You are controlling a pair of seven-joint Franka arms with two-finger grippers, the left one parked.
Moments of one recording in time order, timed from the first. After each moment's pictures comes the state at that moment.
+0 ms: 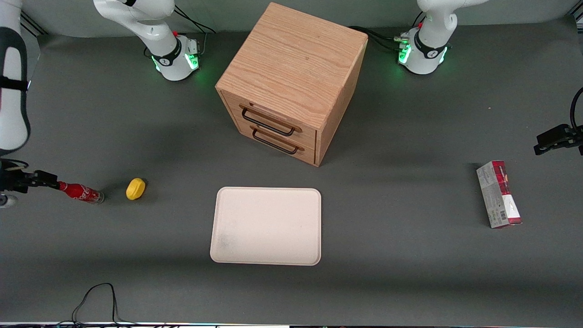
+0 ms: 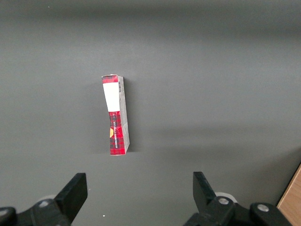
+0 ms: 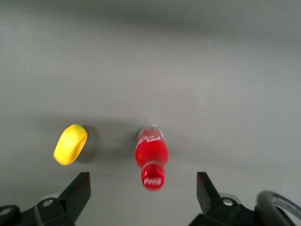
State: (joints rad) arm -0.01 0.36 -0.38 -1.73 0.07 2.08 -0.51
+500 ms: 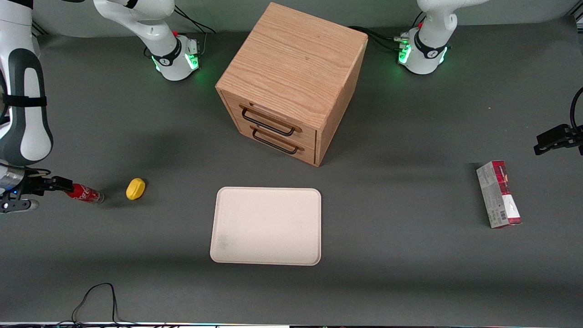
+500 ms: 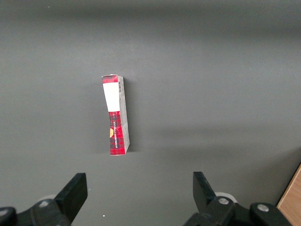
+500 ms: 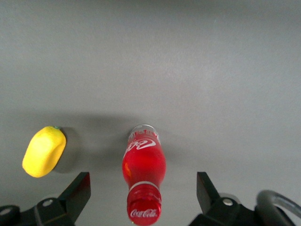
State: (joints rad) arm -0.02 0.40 -0.38 -1.84 0.08 2.23 -0.51
